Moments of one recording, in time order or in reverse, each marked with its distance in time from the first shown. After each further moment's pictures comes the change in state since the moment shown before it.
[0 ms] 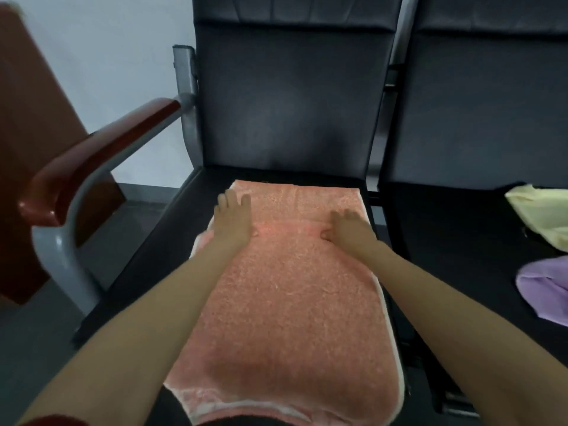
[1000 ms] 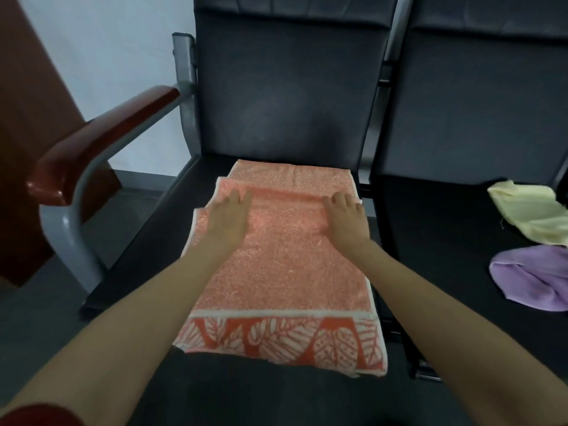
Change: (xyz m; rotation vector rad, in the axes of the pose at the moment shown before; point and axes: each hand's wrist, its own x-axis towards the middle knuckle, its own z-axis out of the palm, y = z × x) left_hand -0.043 0.005 -0.013 0.019 0.100 0.093; right_hand -0.040 -0.011 -0.005 -0.200 0.326 -0.107
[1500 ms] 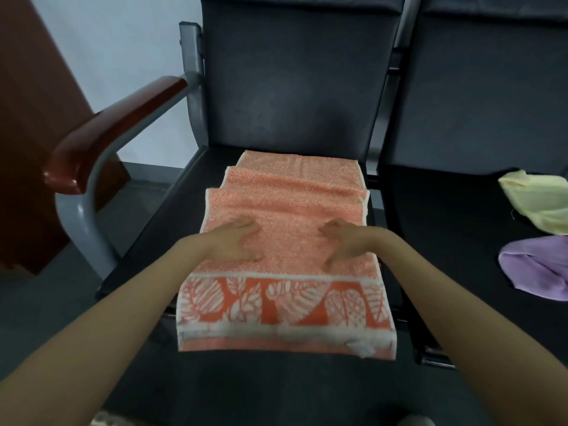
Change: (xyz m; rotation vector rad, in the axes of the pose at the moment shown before) left_hand -0.040 -0.032 -0.007 -0.173 -0.645 0.183; right_hand -0.025 0.005 -0.024 0.260 -0.778 -0.124
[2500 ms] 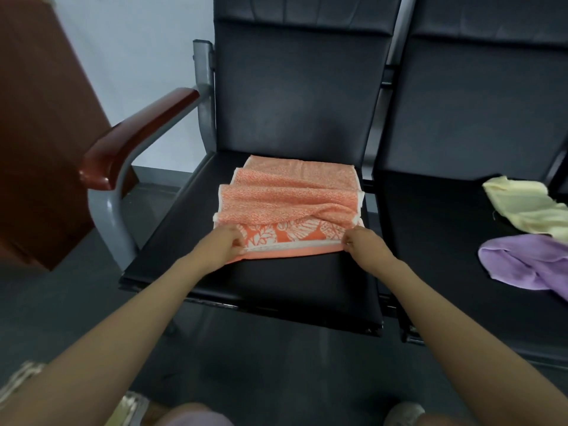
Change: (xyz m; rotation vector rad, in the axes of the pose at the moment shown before) left_hand -0.031 -0.015 0.029 -0.203 0.382 0.000; right_hand -0.013 0.034 0.051 0.054 0.576 0.023
